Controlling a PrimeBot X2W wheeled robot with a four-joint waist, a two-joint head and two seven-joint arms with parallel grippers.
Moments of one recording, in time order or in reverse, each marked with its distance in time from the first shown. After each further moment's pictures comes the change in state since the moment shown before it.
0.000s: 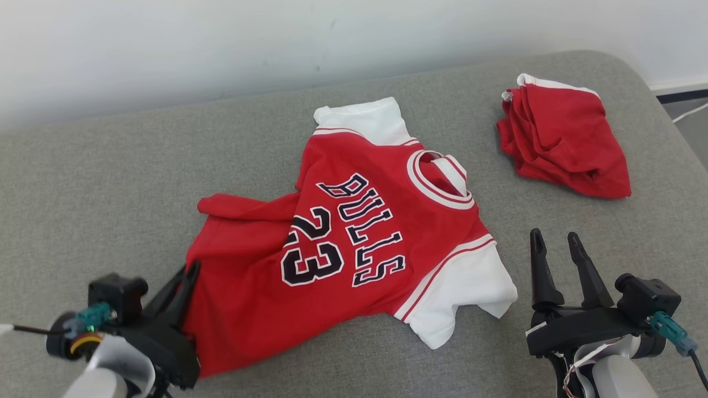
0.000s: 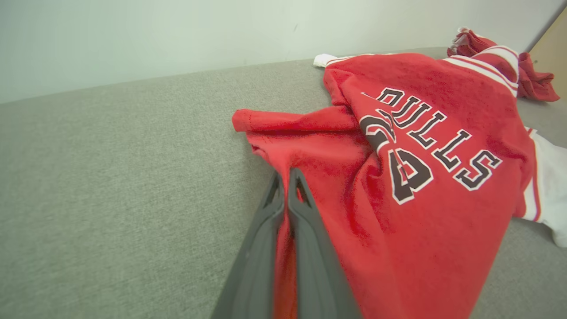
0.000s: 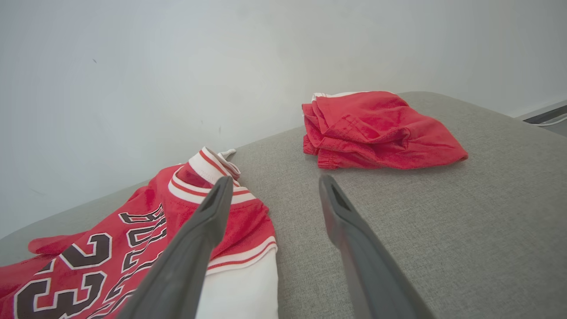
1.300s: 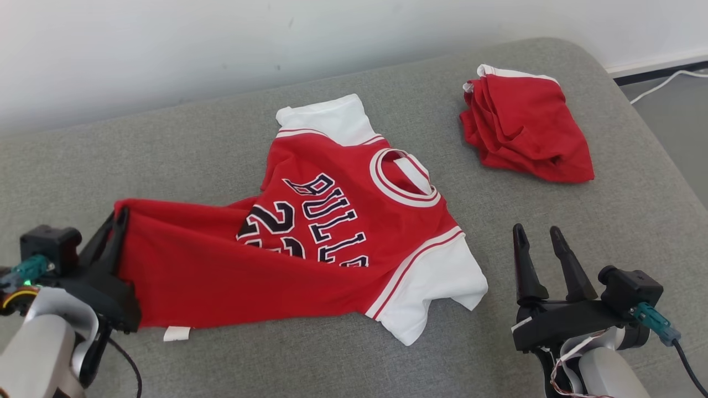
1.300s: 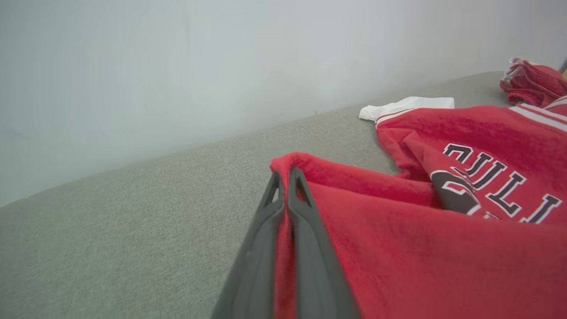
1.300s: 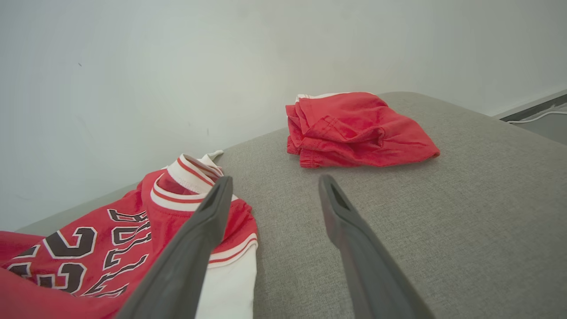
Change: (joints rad) left arm -0.262 0.051 0.017 0.323 0.042 -0.054 -0.175; right arm -0.035 0.003 0.045 0.029 0.014 0.000 0.000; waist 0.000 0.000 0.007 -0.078
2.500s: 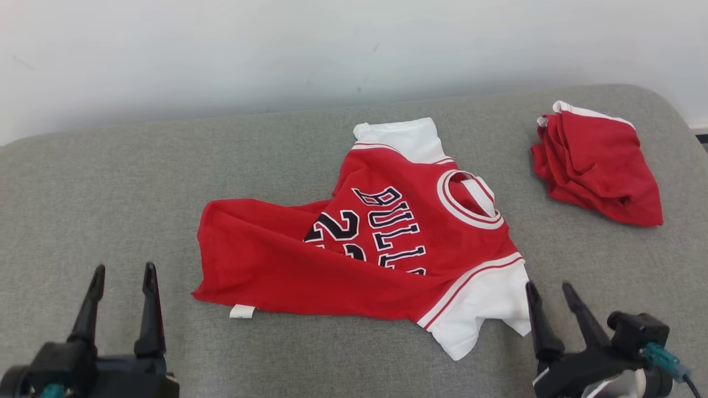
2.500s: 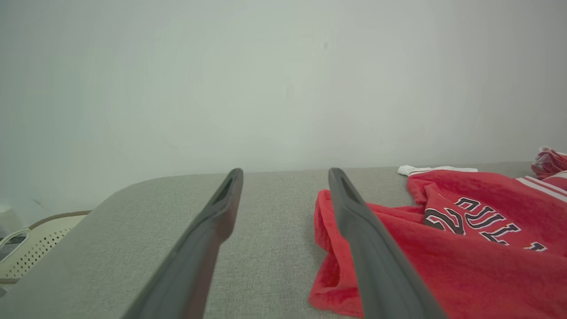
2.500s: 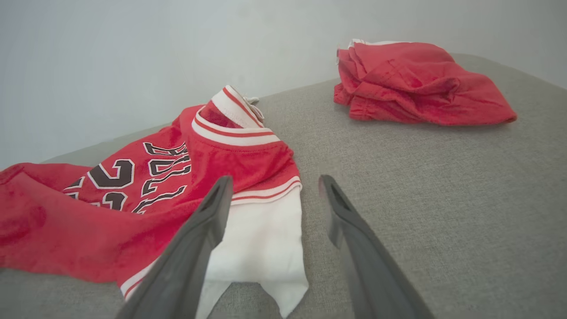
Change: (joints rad) left arm 0.439 -0.116 0.180 -0.498 0.102 0.246 -0.127; right arm 0.135 -0.072 0.010 -0.024 -0.003 0.000 0.055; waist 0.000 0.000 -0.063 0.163
